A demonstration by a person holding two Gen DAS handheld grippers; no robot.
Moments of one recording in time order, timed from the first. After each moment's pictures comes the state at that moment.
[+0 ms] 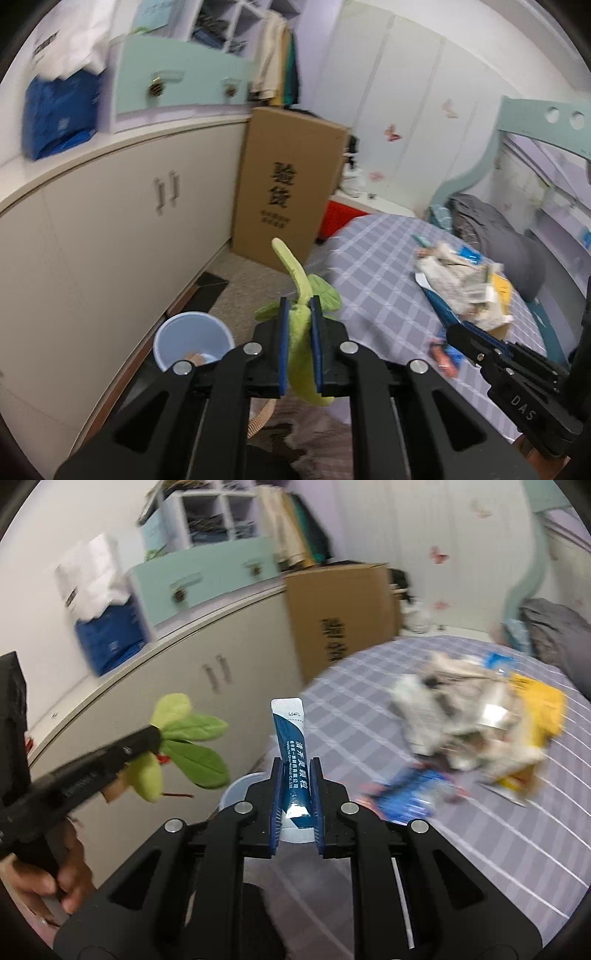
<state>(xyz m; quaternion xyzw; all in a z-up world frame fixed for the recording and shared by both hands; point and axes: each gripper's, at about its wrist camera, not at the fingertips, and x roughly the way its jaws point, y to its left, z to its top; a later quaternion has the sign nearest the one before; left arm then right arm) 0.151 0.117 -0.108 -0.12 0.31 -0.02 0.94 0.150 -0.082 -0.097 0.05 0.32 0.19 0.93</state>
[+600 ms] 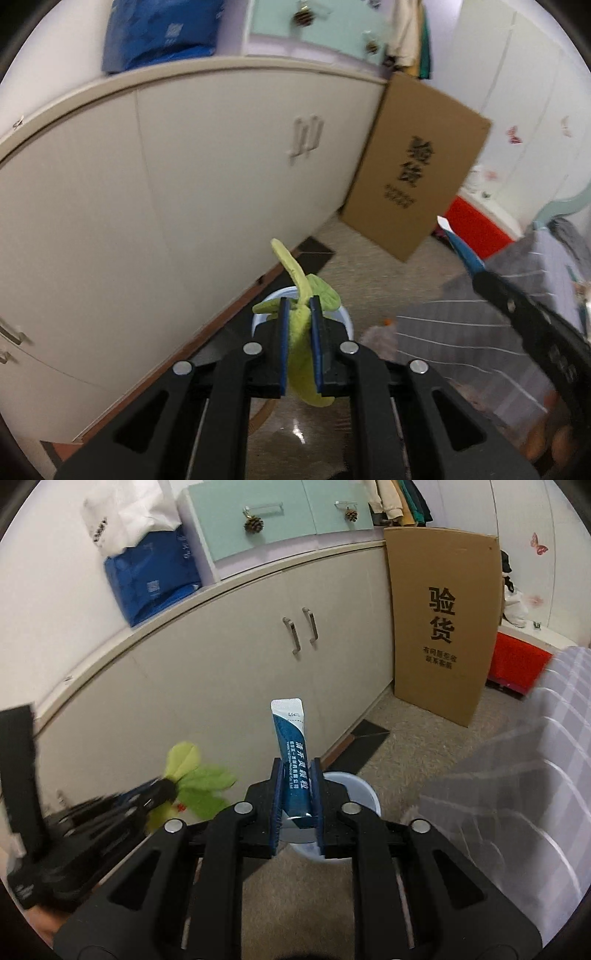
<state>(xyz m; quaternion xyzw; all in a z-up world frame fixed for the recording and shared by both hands) 0.219 0.302 -0.205 -0.16 0.40 0.16 0.89 0.277 0.124 -0.172 0.02 0.36 0.31 0.88</state>
